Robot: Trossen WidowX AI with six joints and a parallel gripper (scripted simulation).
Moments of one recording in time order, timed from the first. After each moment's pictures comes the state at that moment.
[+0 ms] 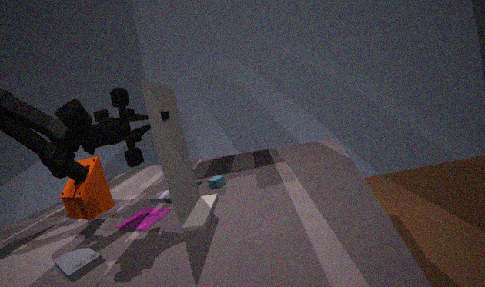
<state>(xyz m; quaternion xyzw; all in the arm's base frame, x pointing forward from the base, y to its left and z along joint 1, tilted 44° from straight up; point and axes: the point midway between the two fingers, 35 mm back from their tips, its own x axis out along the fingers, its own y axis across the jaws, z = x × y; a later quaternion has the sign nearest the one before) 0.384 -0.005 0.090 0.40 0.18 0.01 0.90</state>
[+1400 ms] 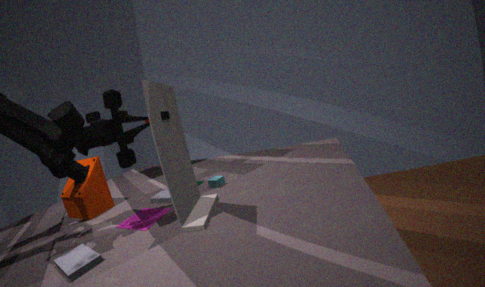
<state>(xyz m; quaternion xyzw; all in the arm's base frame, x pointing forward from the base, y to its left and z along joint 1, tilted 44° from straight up) 0.364 -0.006 0.096 0.40 0.17 0.01 0.90</state>
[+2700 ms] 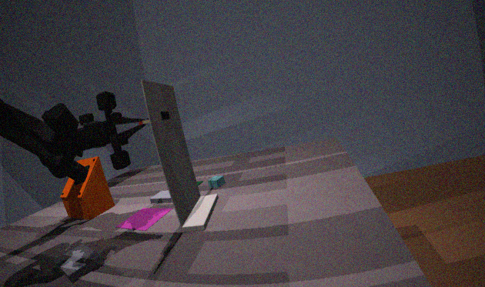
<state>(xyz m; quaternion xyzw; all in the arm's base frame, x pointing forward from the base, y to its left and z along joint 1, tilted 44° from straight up) 0.349 -0.010 0.102 0.40 0.17 0.01 0.90</state>
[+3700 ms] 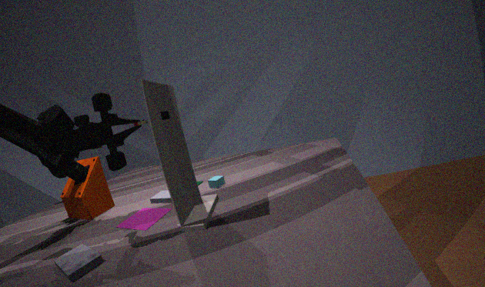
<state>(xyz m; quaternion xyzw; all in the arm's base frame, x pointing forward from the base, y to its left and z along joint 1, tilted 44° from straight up) 0.338 -0.012 0.106 0.40 0.18 0.01 0.90</state>
